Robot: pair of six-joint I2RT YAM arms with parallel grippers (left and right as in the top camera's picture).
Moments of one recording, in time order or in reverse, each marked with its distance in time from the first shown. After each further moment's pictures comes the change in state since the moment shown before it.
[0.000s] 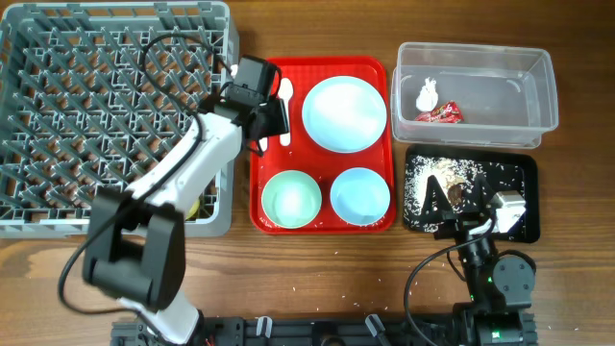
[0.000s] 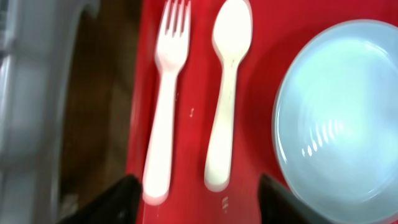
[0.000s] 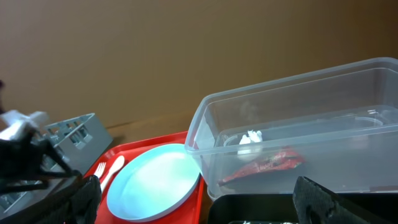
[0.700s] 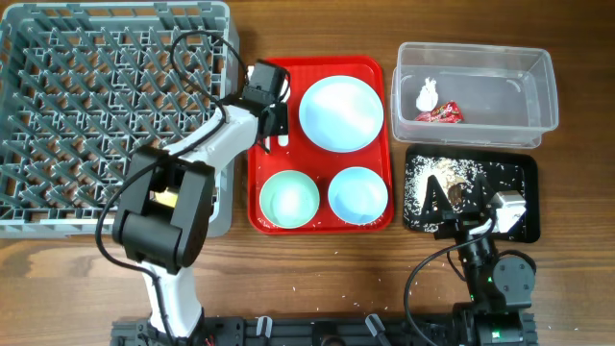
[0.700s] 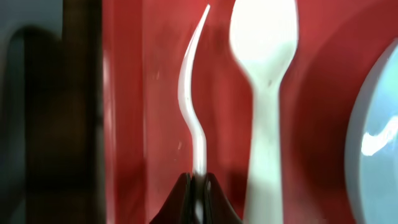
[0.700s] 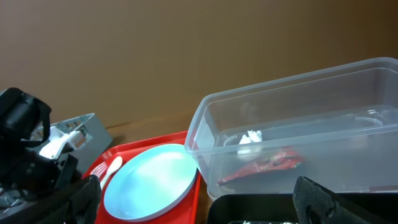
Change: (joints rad) left arm 0.001 0.208 0.037 0.113 -0.079 0.131; right arm 0.000 0.000 0.000 0.000 0.000 0.000
